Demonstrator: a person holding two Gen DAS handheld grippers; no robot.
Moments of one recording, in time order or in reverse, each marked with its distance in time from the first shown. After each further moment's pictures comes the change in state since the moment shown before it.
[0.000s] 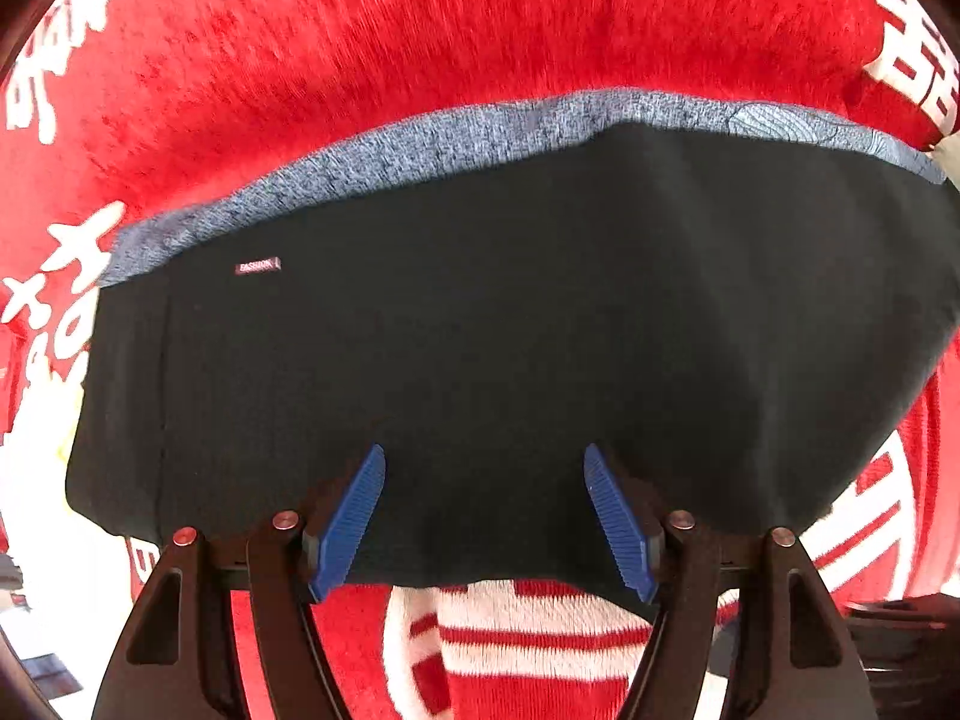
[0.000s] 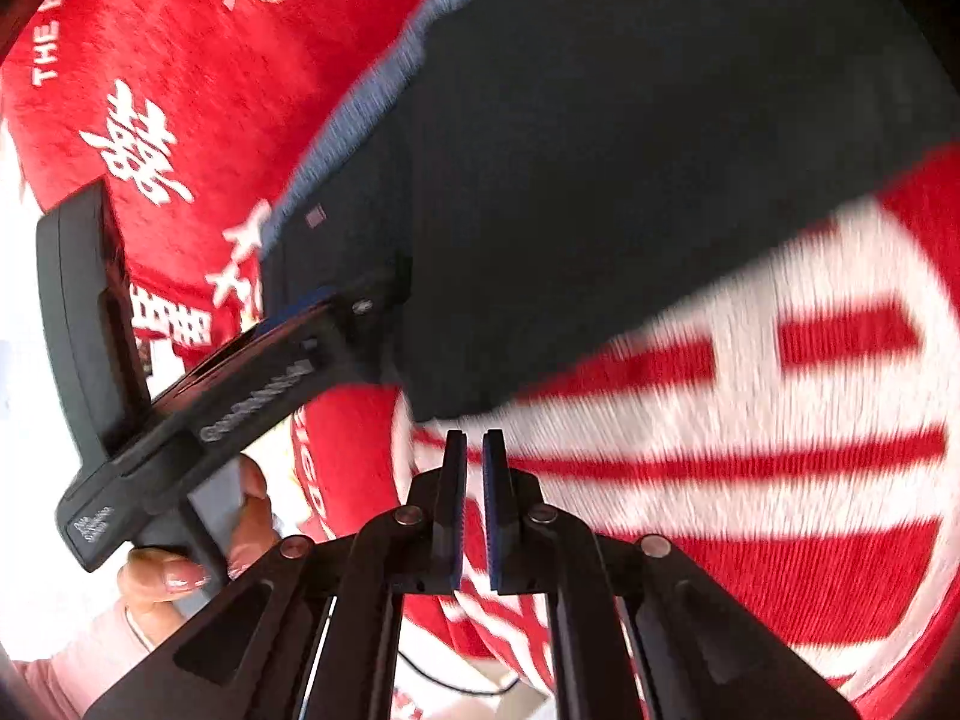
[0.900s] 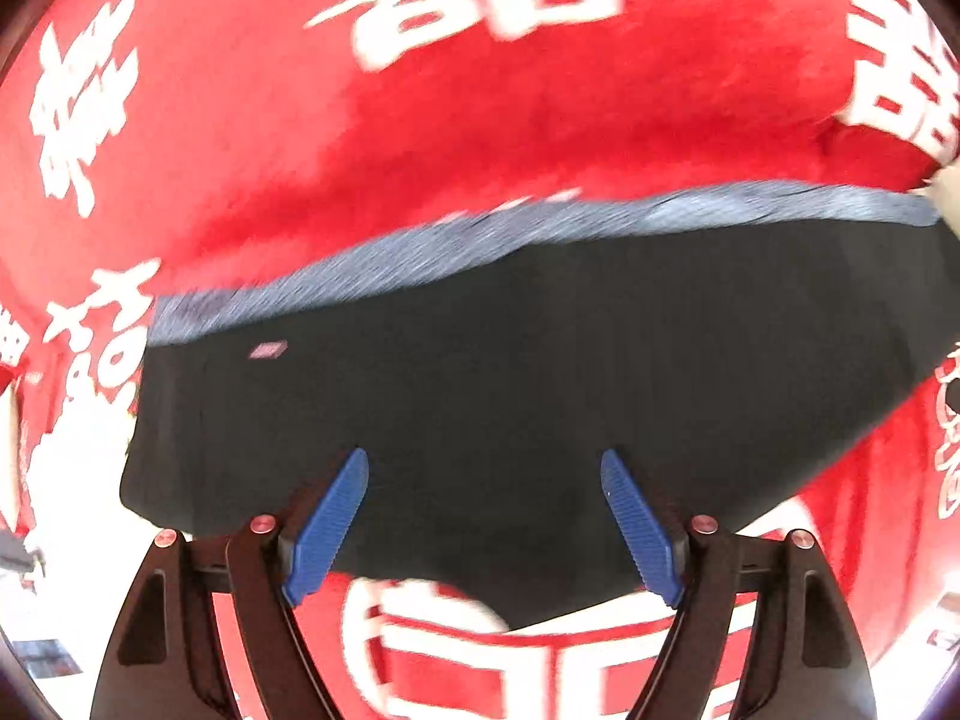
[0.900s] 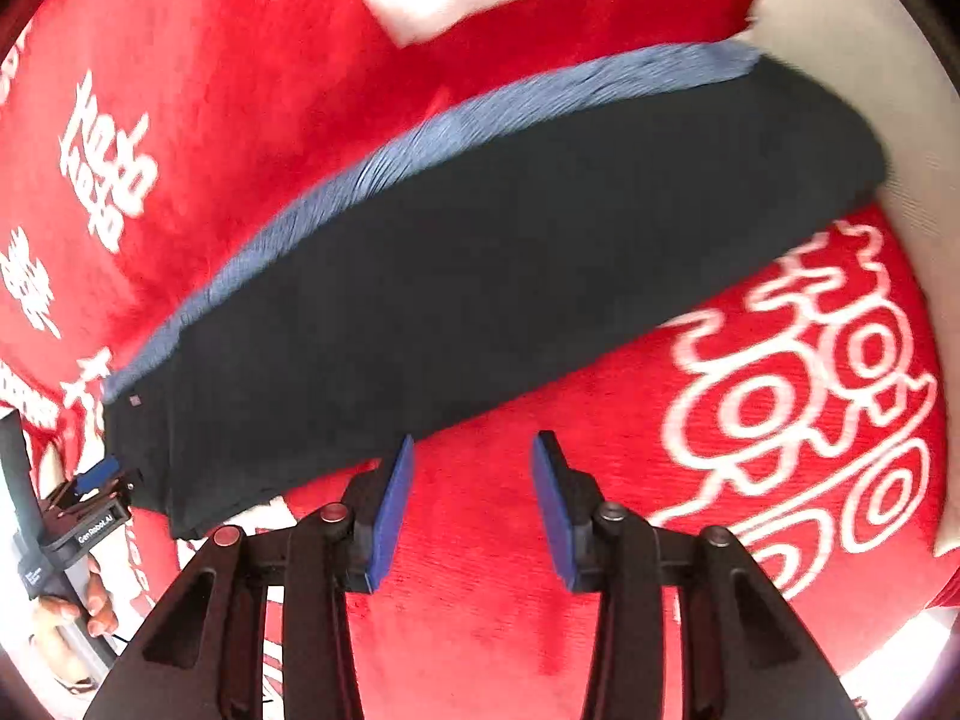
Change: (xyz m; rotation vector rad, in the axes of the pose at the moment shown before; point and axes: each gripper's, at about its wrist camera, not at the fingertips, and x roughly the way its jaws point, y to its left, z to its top) left arm -0.051 -0.052 0.044 -0.011 -0.028 0.050; right arm -0.218 -0.094 0.071 -0.015 -0.372 -0.463
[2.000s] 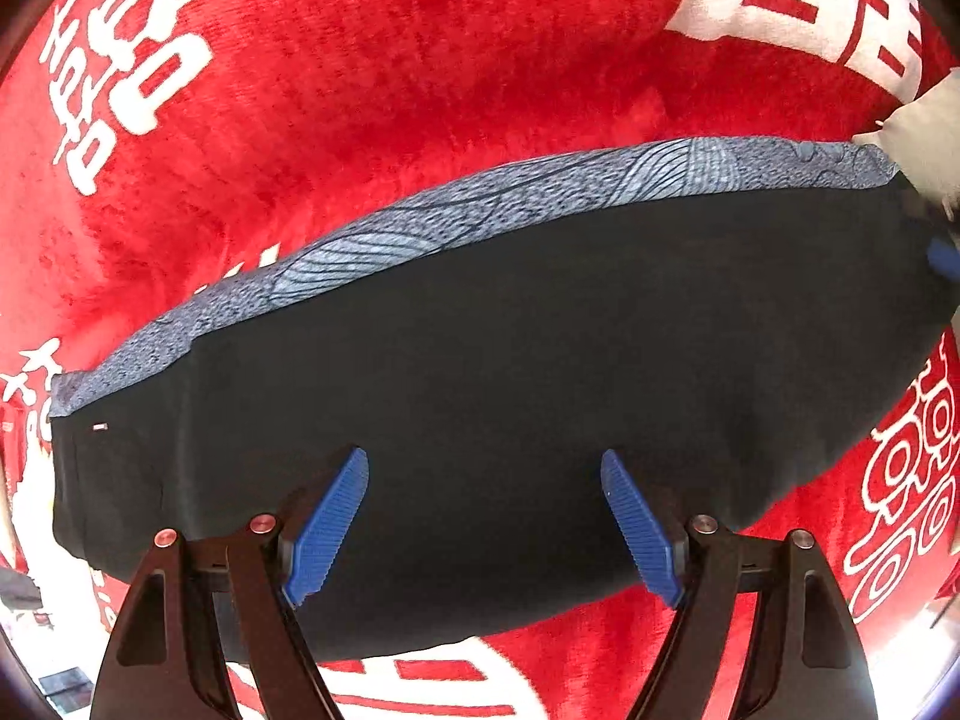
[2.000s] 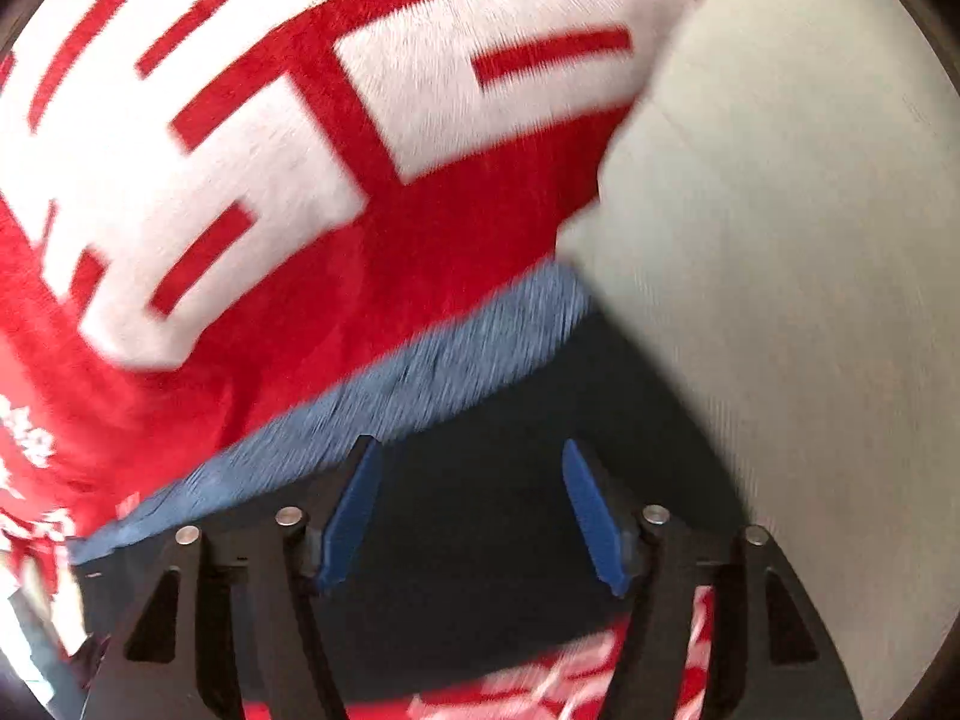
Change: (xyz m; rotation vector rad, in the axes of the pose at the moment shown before) left arm 0.030 -0.161 0.059 0.076 0.091 -0.041; right arm 0.011 -0.078 0.134 0.108 -0.081 -0.060
